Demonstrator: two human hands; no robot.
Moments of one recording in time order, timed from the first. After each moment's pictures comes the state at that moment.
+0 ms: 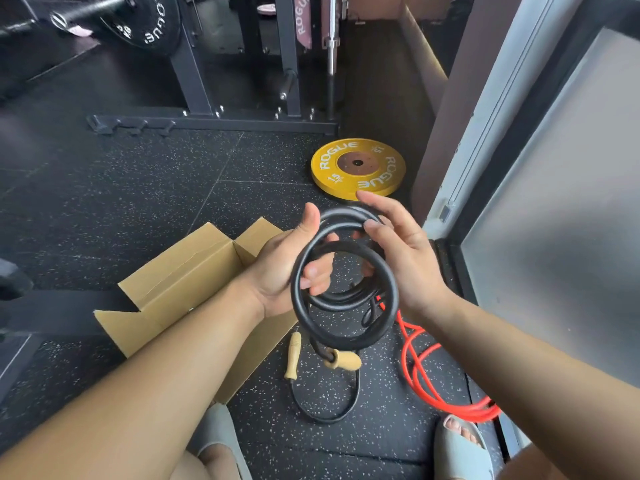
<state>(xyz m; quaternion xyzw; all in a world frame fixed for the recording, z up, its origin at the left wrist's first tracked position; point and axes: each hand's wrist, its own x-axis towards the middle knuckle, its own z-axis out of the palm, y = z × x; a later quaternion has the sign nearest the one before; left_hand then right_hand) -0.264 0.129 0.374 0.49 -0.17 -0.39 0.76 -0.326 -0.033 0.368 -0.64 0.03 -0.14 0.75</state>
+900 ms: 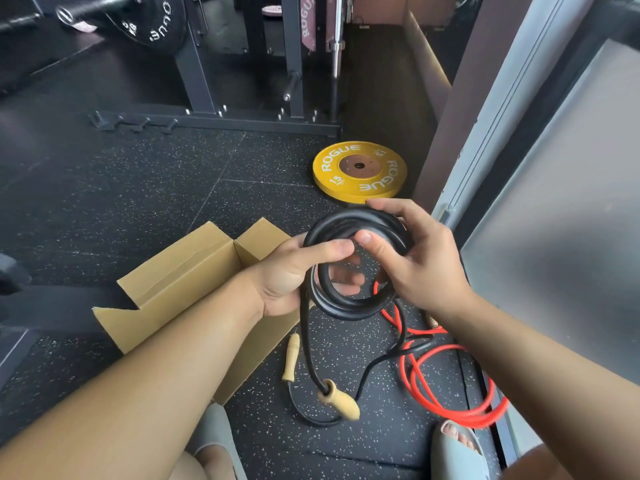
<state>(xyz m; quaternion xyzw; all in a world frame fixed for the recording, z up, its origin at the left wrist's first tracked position) -0.261 0.133 0.373 0.50 -0.17 -0.44 0.72 -0.333 -0.052 0.377 -0.82 -0.04 -0.23 0.52</state>
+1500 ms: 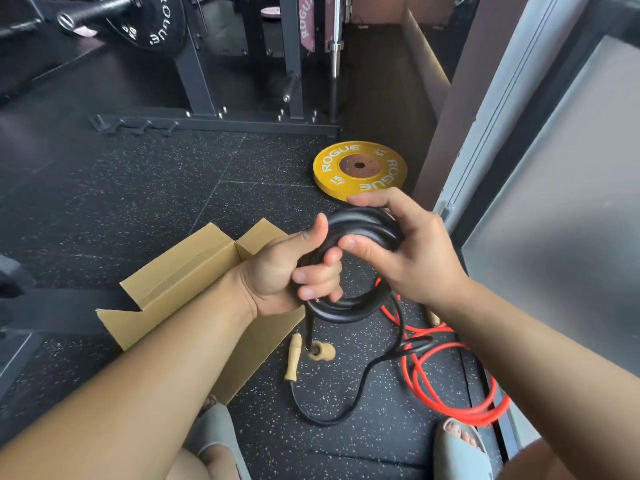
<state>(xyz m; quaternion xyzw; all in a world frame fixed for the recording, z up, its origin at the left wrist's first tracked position) -0.263 0.142 0.387 0.47 -0.25 -0.48 0.70 -0.328 -0.046 0.393 -0.82 -0.14 -0.23 0.51</state>
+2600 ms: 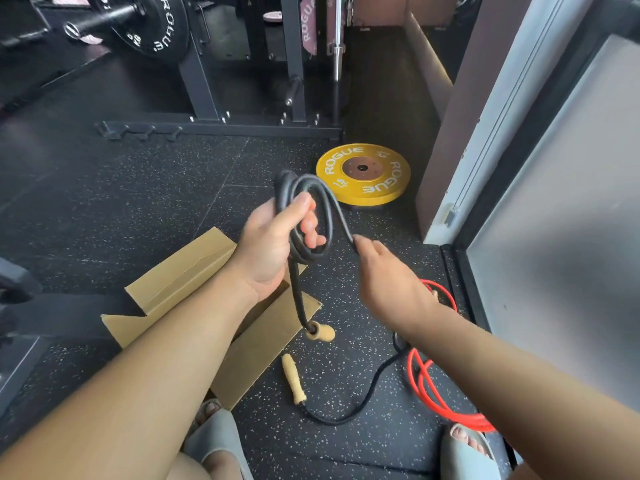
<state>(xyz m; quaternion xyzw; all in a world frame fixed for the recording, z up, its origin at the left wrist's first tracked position) -0.243 0.138 0.393 0.61 -0.16 -0.14 0.76 -0.315 -0.035 0.343 -0.97 0.00 -0.02 0.23</state>
